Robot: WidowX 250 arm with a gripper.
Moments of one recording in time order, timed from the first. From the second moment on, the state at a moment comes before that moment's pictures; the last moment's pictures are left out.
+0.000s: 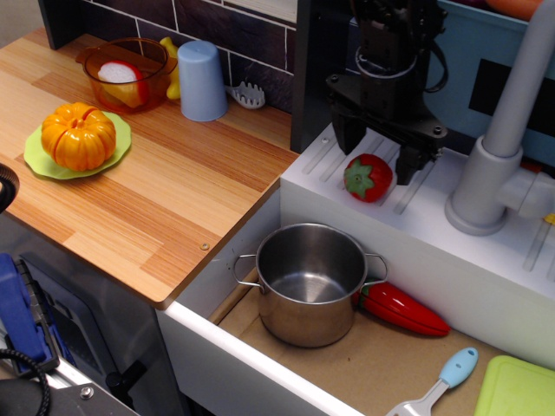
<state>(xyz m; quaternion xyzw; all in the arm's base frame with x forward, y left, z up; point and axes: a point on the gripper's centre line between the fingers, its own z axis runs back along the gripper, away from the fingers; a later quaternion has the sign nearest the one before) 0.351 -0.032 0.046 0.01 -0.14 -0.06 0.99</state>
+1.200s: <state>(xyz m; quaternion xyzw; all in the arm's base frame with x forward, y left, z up) 0.354 -0.032 0.018 0.00 -0.16 -0.06 0.99</state>
